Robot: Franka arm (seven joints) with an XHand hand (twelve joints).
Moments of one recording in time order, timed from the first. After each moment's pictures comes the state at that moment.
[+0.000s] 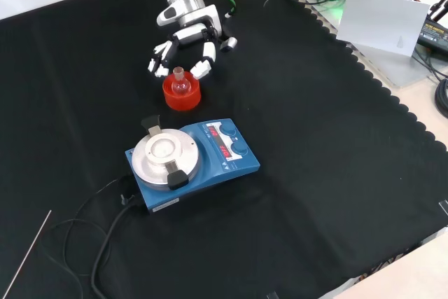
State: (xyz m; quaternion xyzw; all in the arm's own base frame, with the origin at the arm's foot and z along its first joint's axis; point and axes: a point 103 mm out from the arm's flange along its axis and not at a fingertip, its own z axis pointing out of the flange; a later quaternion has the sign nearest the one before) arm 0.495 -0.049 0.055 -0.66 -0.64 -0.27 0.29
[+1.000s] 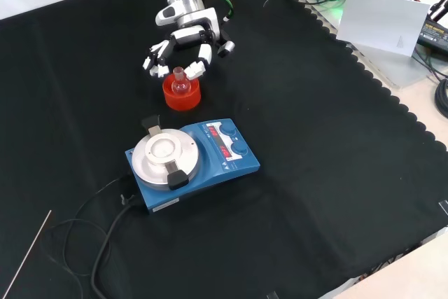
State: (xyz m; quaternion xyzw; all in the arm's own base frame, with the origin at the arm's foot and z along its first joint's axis) arm 0.508 -0.044 0.057 -0.66 -0.63 -0.31 0.28
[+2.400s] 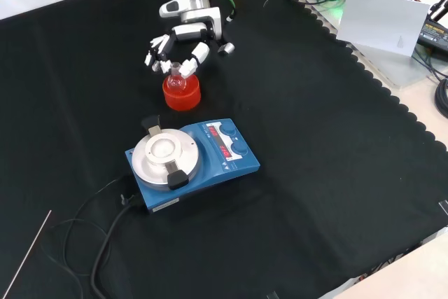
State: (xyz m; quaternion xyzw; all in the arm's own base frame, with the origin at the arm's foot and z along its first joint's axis) arm 0.510 -0.048 0.065 -0.70 -0.60 -0.32 0.21
